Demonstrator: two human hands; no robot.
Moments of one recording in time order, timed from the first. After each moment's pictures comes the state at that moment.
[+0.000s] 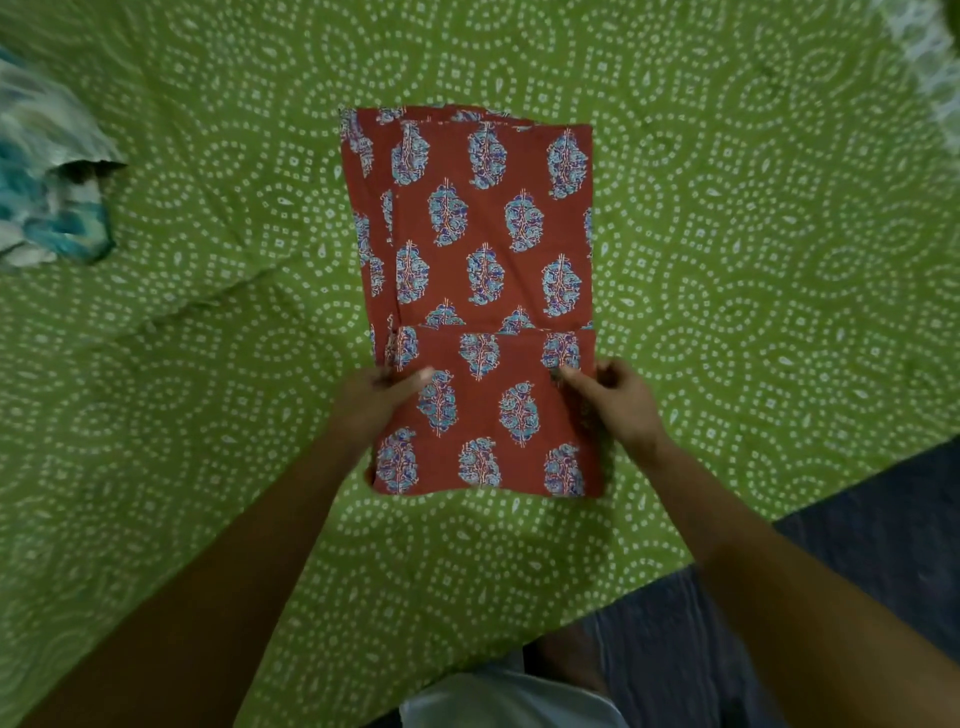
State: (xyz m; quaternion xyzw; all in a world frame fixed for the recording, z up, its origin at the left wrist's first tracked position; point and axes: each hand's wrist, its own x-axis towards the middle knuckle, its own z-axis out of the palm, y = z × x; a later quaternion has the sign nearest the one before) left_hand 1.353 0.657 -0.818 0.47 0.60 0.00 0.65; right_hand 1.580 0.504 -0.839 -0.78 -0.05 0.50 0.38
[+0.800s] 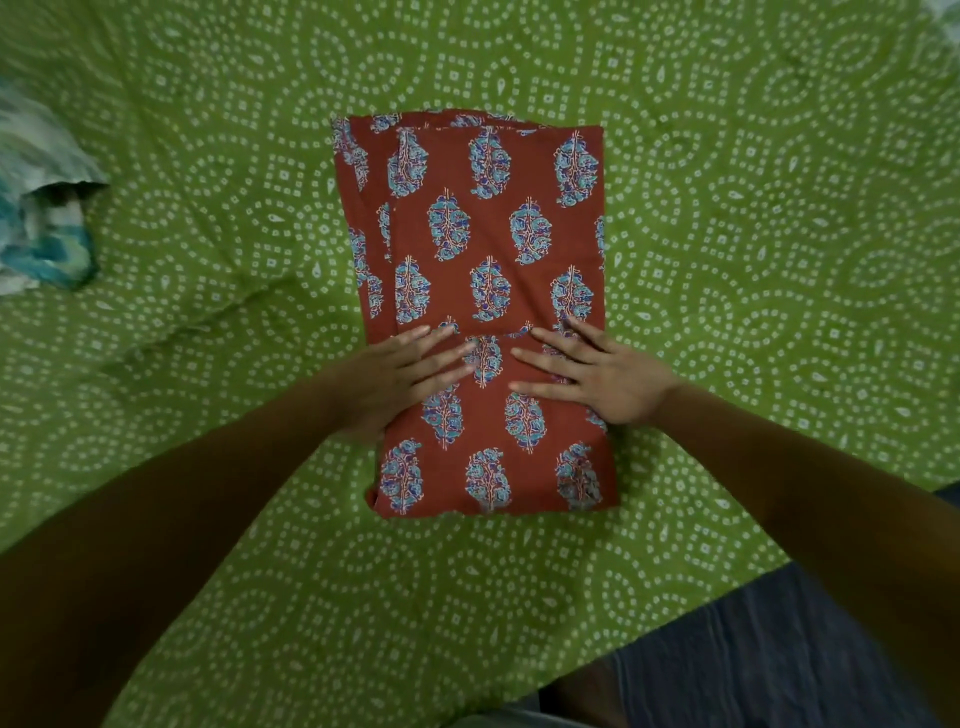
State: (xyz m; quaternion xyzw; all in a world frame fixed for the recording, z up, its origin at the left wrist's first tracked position) left_hand 1.360 0.739 -0.871 0.98 -0.11 -0.19 0.02; right_hand 1.640 0.545 -0.890 -0.45 -0.88 0.08 -0.10
